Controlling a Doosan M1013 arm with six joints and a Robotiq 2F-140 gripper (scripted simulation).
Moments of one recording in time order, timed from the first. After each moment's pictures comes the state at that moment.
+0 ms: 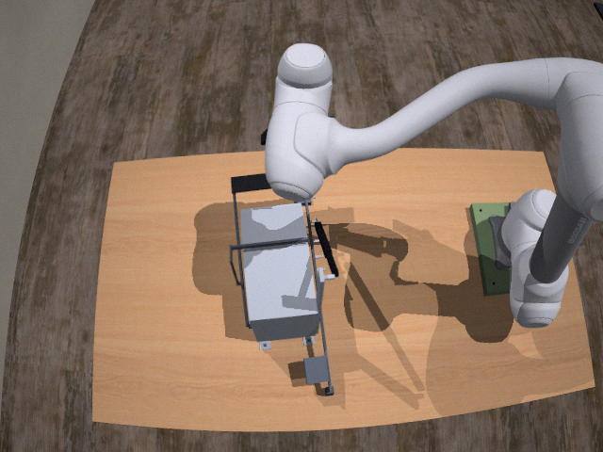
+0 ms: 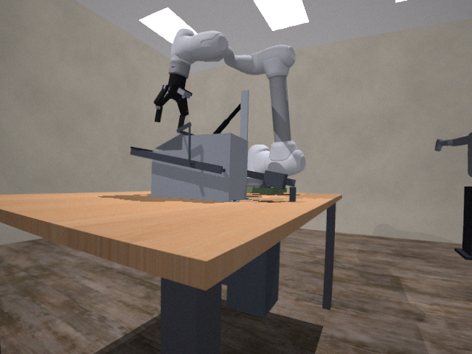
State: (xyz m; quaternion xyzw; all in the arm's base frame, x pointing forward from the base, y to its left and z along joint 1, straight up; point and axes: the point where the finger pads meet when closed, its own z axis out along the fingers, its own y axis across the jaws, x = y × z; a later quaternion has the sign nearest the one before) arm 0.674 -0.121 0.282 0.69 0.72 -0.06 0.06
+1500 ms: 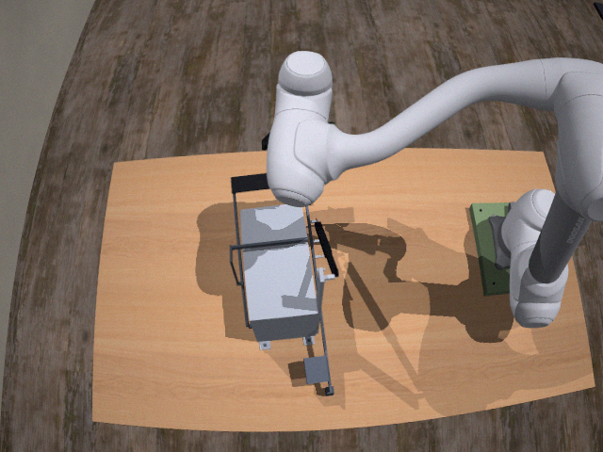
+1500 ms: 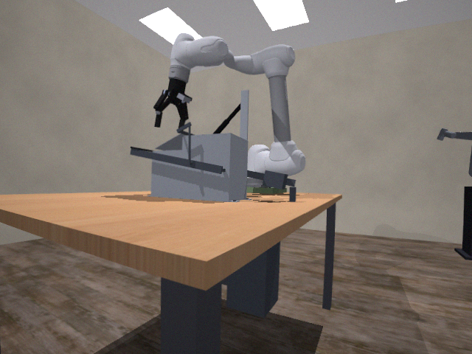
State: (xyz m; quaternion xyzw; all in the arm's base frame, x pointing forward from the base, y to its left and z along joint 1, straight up) arm 0.673 -0.122 0.260 0.69 0.72 -0.06 0.06
